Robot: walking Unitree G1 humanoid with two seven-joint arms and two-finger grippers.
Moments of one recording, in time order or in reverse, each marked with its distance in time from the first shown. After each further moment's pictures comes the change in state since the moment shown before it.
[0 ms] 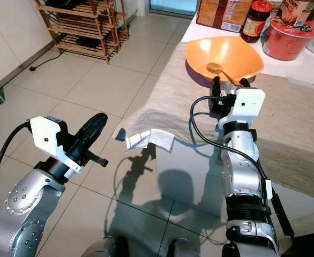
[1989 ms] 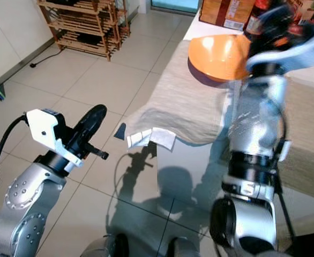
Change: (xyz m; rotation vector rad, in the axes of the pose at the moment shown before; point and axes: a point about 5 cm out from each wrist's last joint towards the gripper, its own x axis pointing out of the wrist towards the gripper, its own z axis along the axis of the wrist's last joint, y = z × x) left arm 0.008 0.000 0.010 0.007 -0.057 0.001; right arm 0.057 -0.020 0.124 0.784 -0.448 -0.056
